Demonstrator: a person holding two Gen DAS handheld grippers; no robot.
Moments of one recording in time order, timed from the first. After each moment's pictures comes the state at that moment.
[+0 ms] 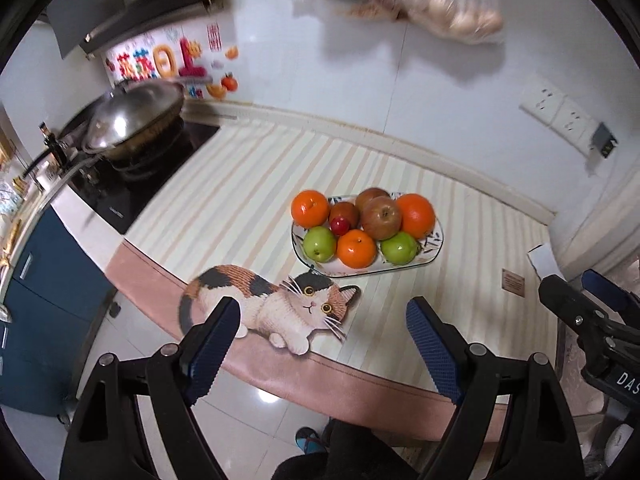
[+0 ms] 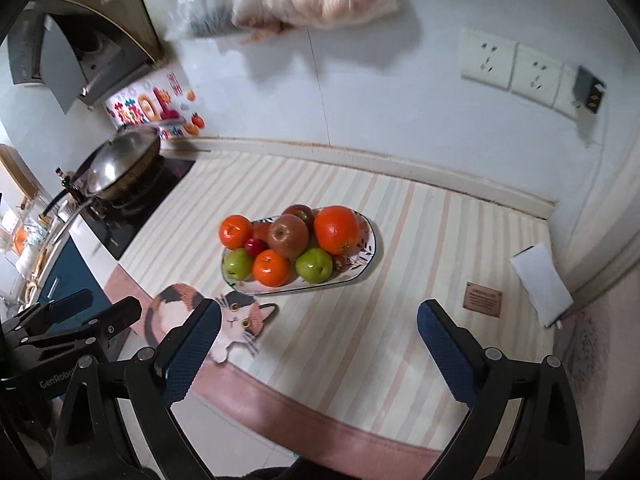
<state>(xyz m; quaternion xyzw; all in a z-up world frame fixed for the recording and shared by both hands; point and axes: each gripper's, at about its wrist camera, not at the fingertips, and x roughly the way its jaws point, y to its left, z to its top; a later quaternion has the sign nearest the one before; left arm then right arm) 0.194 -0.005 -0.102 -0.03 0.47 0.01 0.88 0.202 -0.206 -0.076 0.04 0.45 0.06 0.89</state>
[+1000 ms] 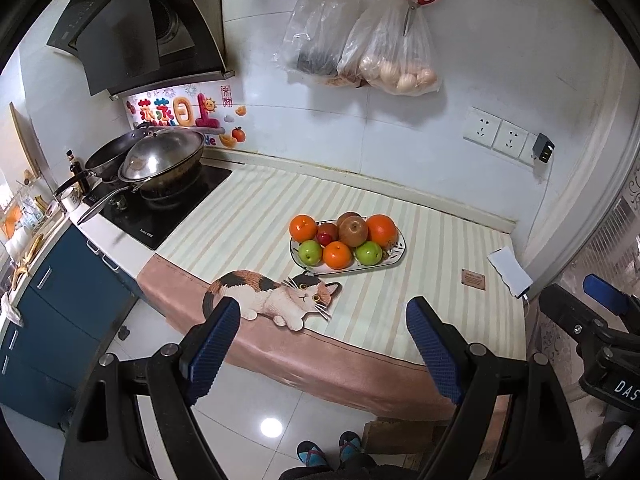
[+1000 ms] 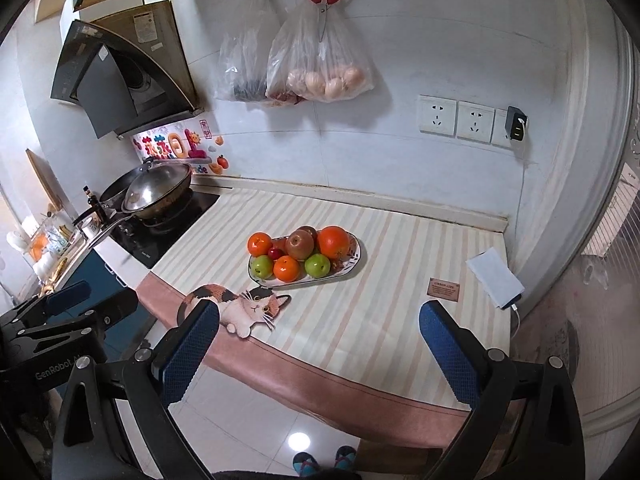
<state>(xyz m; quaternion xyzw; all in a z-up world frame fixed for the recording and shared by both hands) 0.066 -0.029 -0.029 -0.02 0.40 0.01 0.92 0.043 -0.237 0.010 0.04 0.37 0.06 0.92</state>
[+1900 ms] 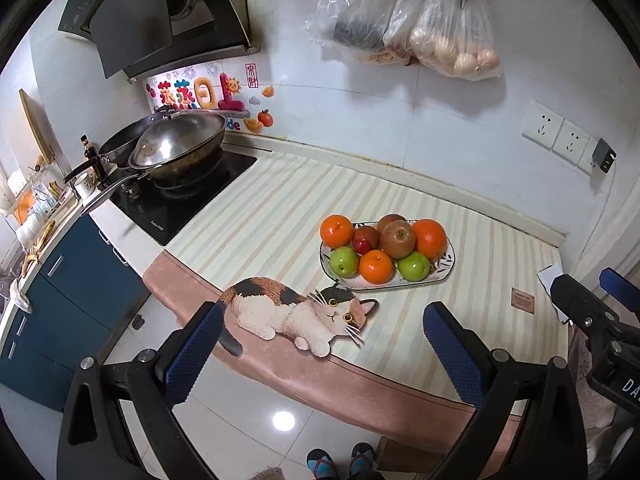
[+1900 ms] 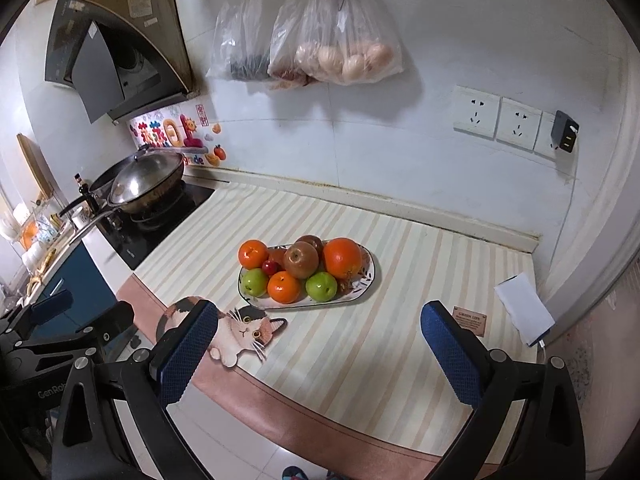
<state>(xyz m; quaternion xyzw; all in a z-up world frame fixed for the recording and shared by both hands) 0.146 -0.011 -0.082 -0.02 0.41 0.07 0.91 0.161 -0.202 -0.048 0.02 0.39 0.07 0.92</state>
